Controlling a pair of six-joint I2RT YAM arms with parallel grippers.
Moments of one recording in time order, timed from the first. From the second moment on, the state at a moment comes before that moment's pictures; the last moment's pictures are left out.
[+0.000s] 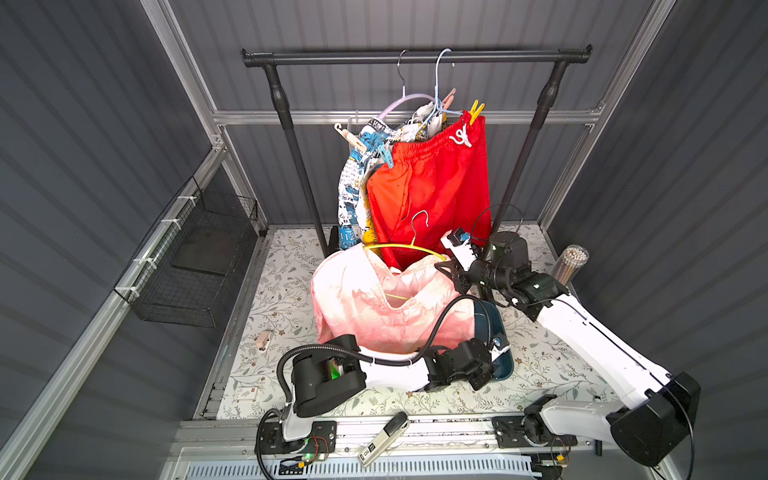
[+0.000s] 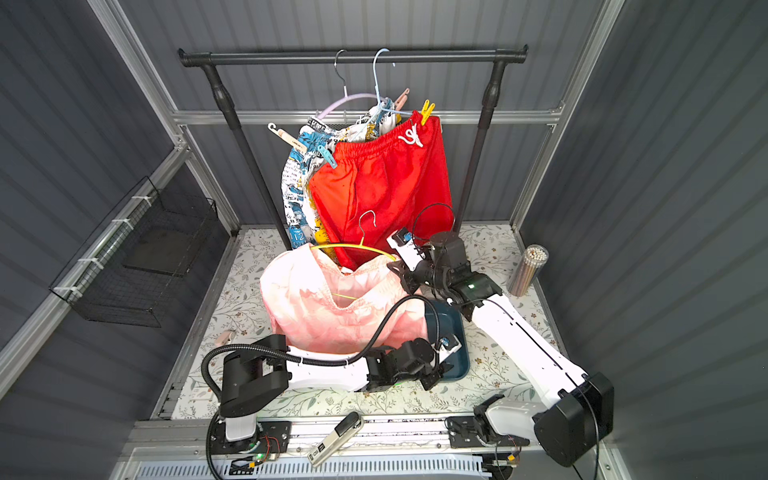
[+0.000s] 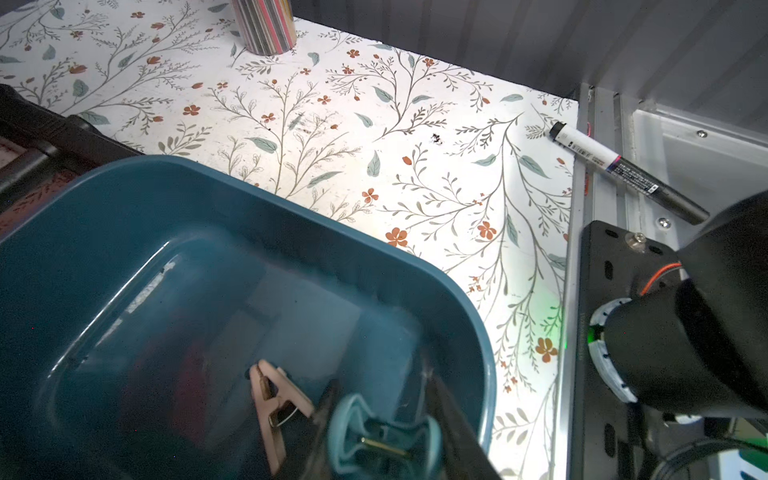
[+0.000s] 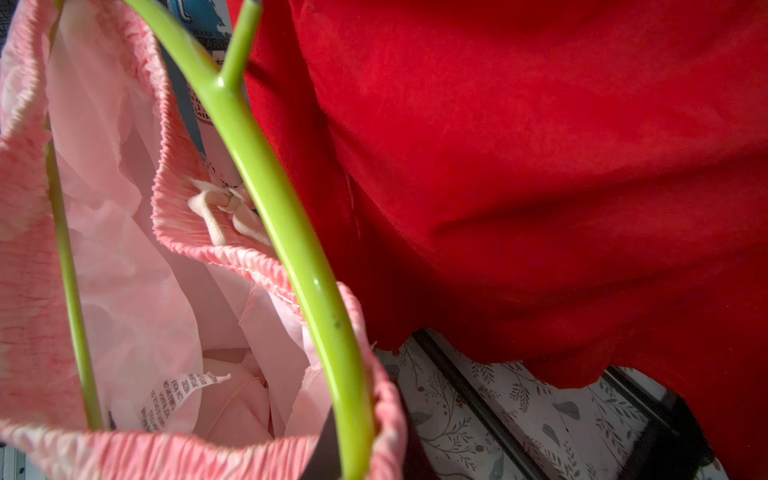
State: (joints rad) left arm -1.35 1.93 1.18 0.17 -0.08 -0.12; right arm 0.49 1.26 1.16 -0.35 -0.39 -0.20
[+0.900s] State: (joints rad) left arm -1.35 1.70 1.18 -0.01 -0.06 -0.13; right arm 0.52 1.21 1.16 -0.35 -0.35 -0.22
